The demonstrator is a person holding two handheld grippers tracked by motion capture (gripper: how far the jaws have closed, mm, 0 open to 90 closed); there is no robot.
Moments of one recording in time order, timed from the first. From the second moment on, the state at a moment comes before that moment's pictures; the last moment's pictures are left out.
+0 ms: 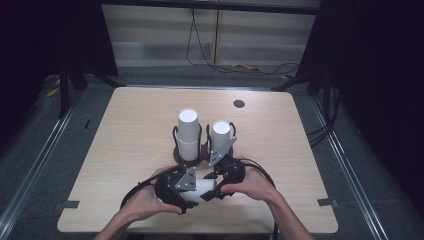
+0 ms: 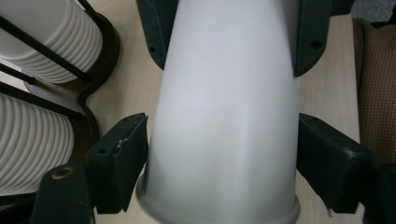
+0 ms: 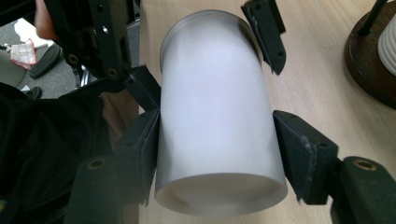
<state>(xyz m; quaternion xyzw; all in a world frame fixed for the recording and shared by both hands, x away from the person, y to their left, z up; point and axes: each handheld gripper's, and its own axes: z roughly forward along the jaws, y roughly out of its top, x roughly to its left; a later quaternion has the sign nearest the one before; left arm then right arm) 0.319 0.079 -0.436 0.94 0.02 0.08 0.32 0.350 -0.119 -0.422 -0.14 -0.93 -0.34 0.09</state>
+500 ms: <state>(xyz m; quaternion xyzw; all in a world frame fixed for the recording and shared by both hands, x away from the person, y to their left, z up) 0.325 0.098 -0.422 0.92 0.04 0.08 0.38 0.351 -0.125 -0.421 -0.15 -0.92 -0.34 0.09</state>
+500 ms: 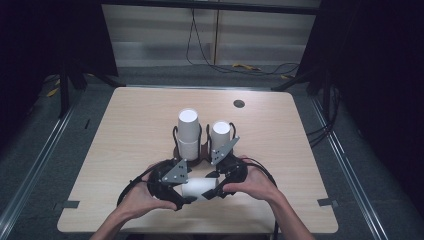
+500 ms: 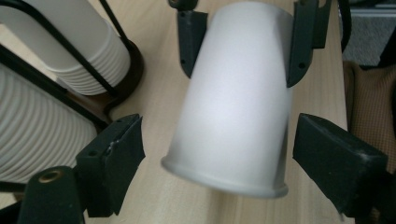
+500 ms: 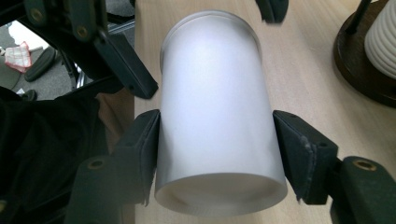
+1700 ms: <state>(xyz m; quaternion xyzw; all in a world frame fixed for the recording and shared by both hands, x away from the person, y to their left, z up) 0.337 0.142 -0.420 0.84 0.15 0.03 0.52 0.351 -0.160 -0.422 -0.18 -0.89 -0.42 0.06</state>
